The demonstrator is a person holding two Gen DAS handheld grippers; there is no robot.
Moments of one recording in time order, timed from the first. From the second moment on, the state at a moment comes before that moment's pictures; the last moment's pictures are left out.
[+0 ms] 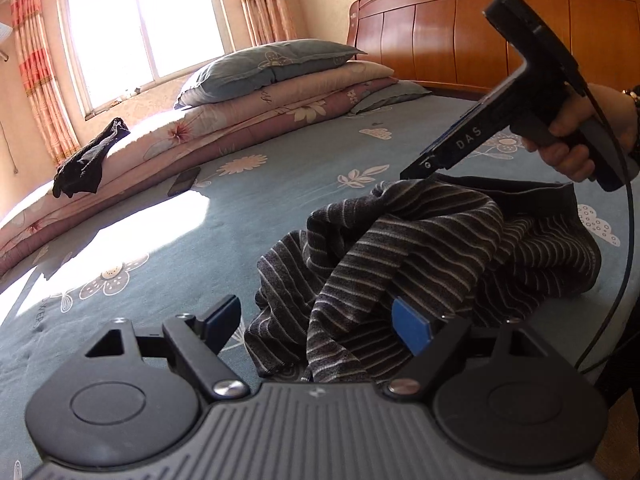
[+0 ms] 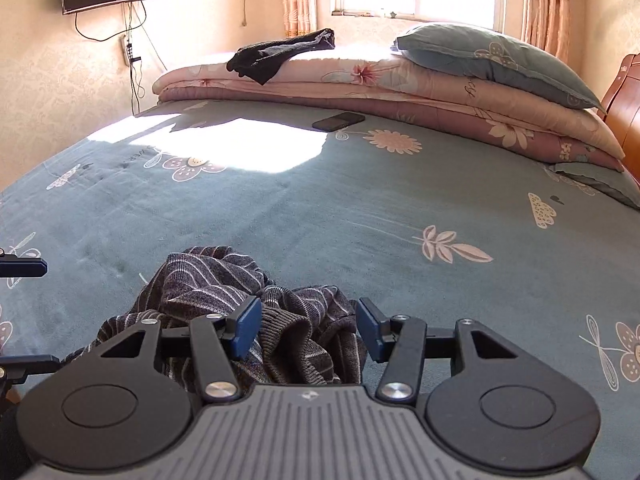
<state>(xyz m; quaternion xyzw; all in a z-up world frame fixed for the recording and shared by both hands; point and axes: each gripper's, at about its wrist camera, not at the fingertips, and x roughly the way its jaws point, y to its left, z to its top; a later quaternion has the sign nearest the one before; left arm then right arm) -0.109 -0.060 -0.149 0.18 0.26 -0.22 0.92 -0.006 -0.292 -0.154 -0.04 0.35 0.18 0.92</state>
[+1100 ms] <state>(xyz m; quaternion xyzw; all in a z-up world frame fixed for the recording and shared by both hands) -0.144 -0.136 -0.118 0.37 0.13 -0.35 0.85 -0.225 -0.265 -0.124 -0.35 0.25 0.30 0.85</state>
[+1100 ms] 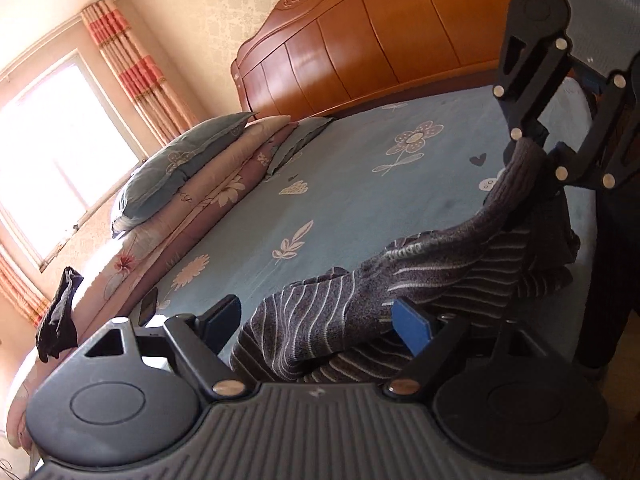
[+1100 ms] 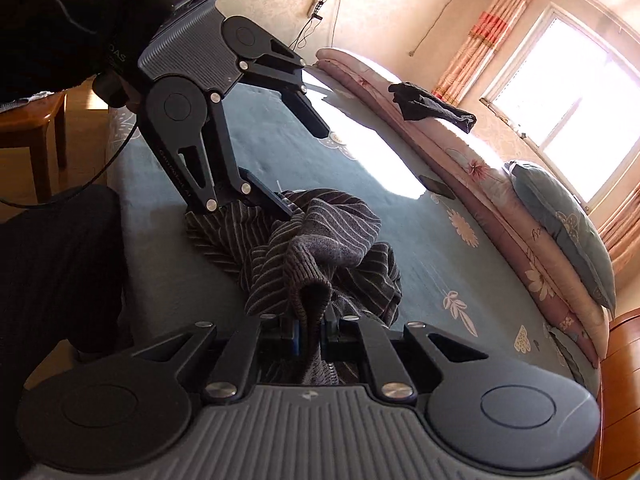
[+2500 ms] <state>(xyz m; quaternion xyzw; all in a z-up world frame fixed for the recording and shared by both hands) -0.111 -0.201 -0.134 0.60 0.08 -0.33 0.72 -0.217 -0.335 -0.116 -0.22 0.26 0.28 0.90</state>
